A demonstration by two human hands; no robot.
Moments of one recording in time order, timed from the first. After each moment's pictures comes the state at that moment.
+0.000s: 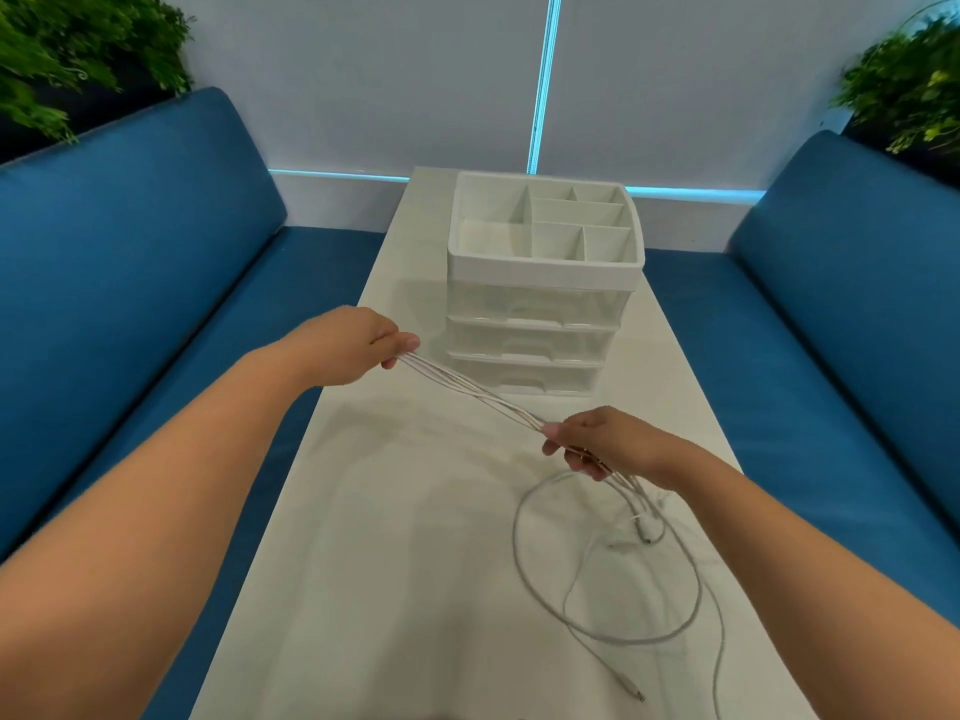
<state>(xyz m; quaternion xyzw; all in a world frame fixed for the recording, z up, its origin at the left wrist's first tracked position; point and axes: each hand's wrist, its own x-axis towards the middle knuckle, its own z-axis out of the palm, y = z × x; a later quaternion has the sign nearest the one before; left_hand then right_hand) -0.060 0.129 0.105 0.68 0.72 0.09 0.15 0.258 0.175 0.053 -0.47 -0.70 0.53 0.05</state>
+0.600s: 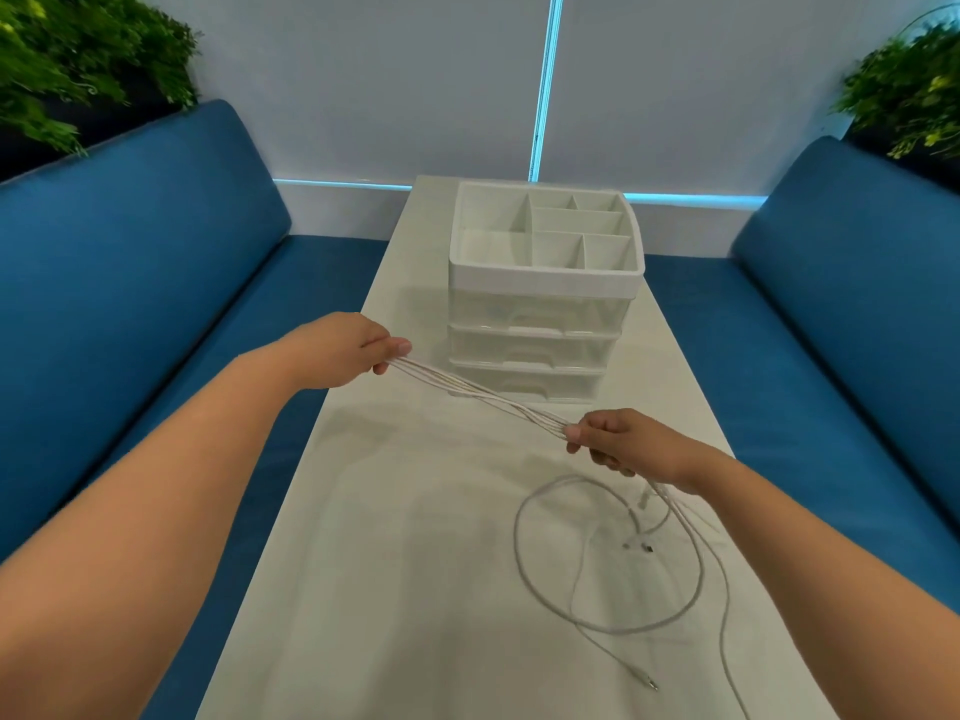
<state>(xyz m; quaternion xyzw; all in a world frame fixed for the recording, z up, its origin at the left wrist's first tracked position) -0.070 0.129 0.109 0.67 0.72 0.09 0.17 0.278 0.186 0.053 -0.47 -0.73 0.49 0.07</state>
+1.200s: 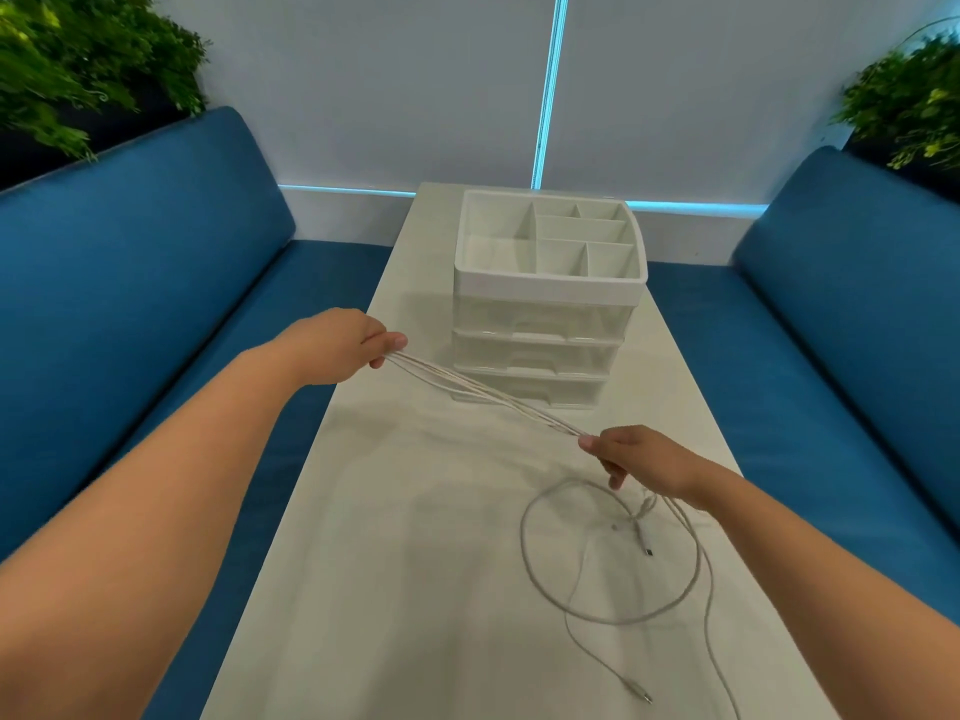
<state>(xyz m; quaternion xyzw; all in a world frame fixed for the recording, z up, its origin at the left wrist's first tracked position) -0.081 0.132 0.112 0.66 0.74 0.07 0.12 0.286 0.186 0.043 -0.52 -0.74 0.42 0.05</state>
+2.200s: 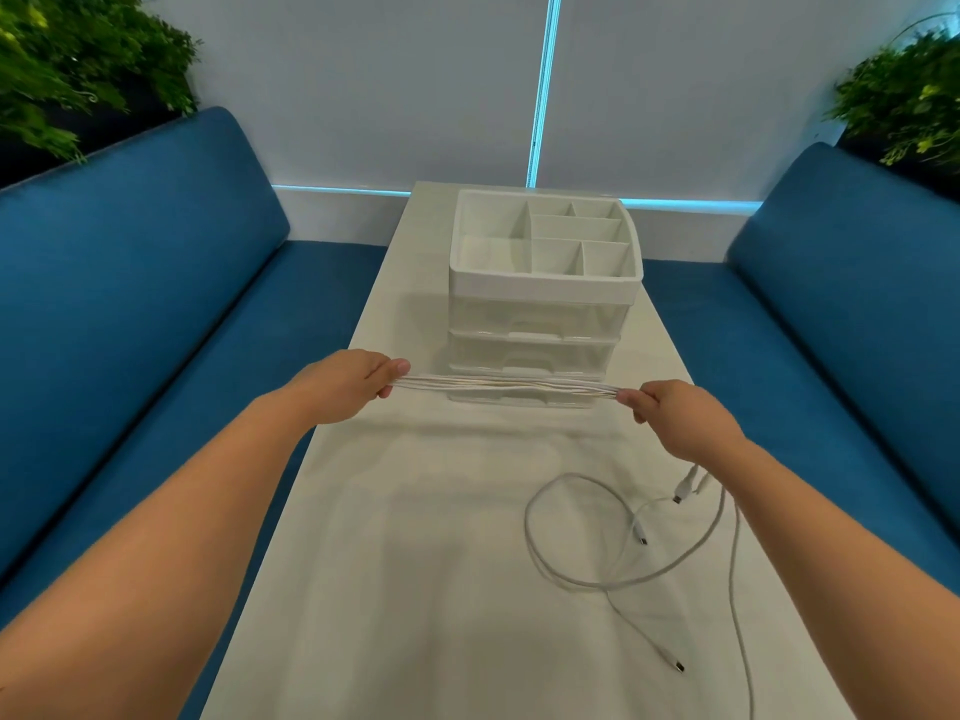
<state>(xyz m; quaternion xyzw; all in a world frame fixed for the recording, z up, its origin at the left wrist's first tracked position) -0.072 0.129 0.066 0.63 0.74 0.11 0.19 0.295 0.207 0.073 -0.63 -0.76 0.15 0.06</state>
